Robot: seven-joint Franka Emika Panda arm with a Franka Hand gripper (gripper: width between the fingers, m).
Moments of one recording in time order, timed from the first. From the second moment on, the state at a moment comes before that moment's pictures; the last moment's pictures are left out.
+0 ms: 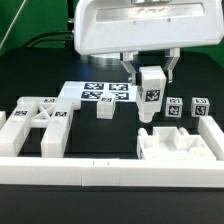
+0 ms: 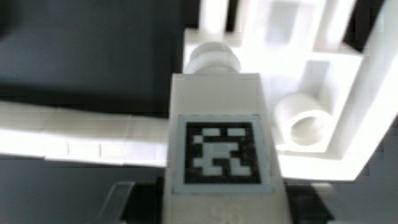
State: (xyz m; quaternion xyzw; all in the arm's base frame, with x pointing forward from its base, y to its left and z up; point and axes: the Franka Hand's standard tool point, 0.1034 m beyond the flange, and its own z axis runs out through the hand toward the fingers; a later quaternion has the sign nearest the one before) arm 0.605 0.027 0.116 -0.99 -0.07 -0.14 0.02
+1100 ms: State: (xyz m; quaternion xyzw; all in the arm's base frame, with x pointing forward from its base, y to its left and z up) arm 0.623 0.074 0.106 -0.97 -0.07 -0.23 0.02
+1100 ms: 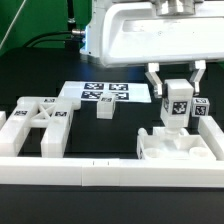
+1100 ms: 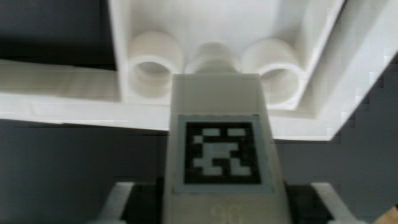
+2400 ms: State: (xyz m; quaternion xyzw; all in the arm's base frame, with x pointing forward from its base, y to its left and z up) arm 0.641 0.105 0.081 -0.97 -0.10 -0.22 0.03
